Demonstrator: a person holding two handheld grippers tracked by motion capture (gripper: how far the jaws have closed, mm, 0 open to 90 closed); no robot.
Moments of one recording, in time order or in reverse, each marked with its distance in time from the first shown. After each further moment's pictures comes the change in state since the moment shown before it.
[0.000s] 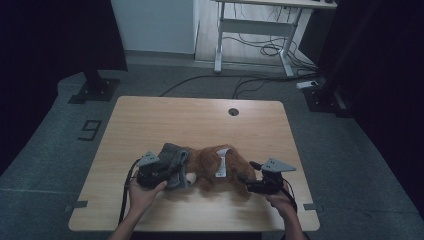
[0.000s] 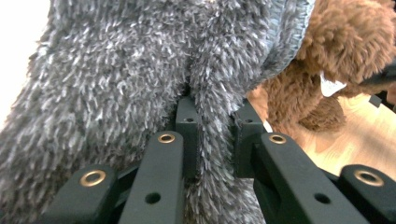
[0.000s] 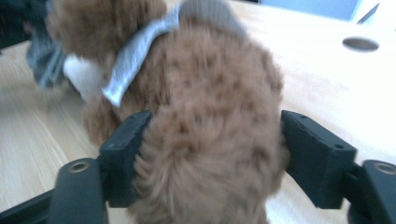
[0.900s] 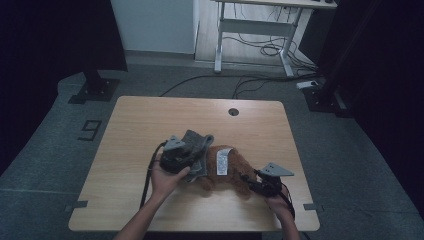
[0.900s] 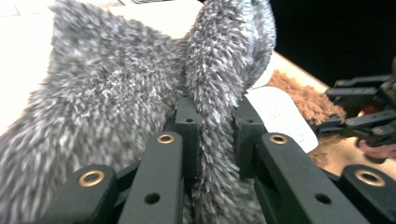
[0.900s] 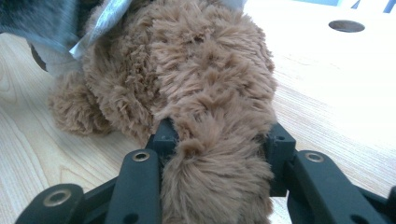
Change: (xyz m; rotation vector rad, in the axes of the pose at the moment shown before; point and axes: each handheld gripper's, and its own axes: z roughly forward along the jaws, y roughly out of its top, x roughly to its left) left arm -0.037 0.061 0.028 -0.006 0.015 0.090; right arm -0.005 -0.032 0.011 -0.003 -0.058 0.019
